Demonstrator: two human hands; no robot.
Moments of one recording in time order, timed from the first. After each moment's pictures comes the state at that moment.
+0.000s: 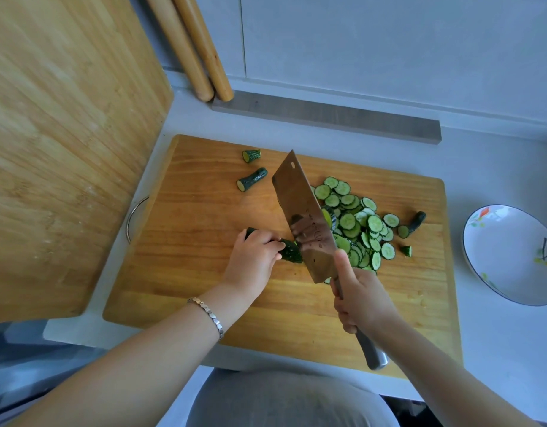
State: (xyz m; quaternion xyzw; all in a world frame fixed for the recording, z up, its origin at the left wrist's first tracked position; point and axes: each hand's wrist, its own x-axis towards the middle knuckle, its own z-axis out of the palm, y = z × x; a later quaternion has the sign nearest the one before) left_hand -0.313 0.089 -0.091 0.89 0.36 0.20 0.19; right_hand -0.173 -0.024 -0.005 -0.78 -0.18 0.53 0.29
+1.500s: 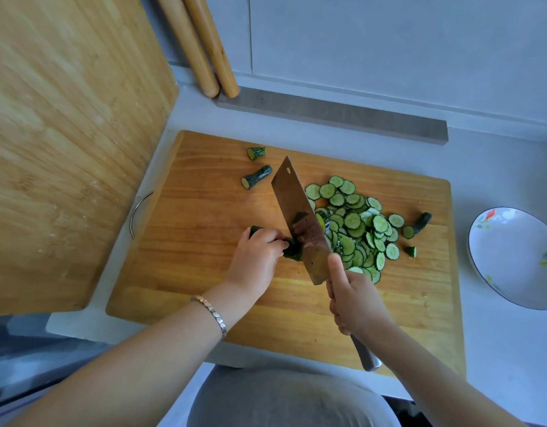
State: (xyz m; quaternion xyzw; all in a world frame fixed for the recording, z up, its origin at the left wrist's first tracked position) left_hand -0.312 0.090 -0.091 0.89 0.36 0.20 0.19; right_hand -0.185 -0.022 -0.017 -0.80 -0.22 0.50 0.27
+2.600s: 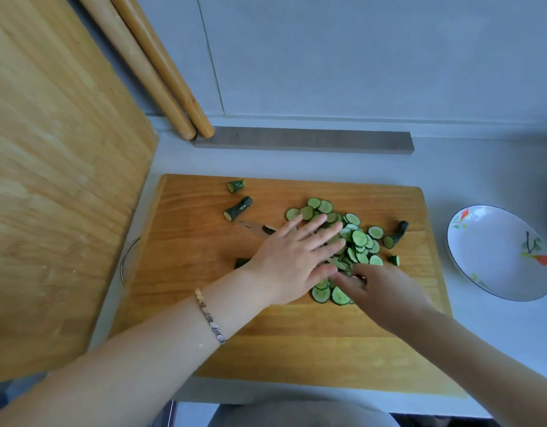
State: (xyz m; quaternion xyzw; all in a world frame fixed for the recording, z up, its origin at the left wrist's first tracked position) left_hand -0.249 0.104 -0.001 0.99 0.10 -0.04 0.11; right_hand -0.123 -0.026 0.015 -0.84 -0.47 0.27 0.04
